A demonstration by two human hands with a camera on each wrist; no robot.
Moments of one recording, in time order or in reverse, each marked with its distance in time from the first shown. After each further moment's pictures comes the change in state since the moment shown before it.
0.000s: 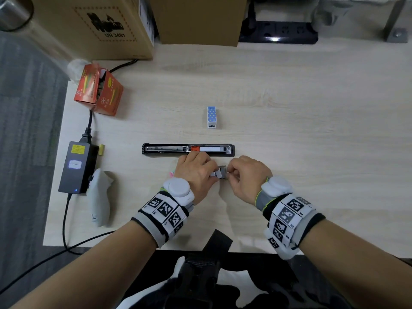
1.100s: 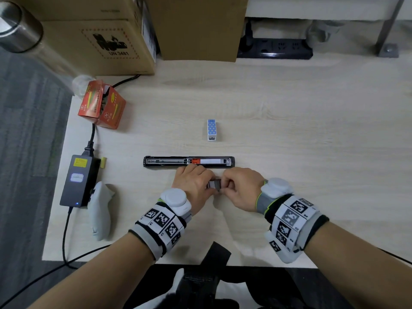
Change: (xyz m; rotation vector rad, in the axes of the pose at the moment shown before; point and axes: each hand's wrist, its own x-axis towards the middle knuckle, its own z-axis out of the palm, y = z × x) left_hand 0.001 -0.006 -0.004 -0.037 -0.003 -0.020; right_hand 0.013 -0.015 -0.021 0.071 -0.246 -0.047
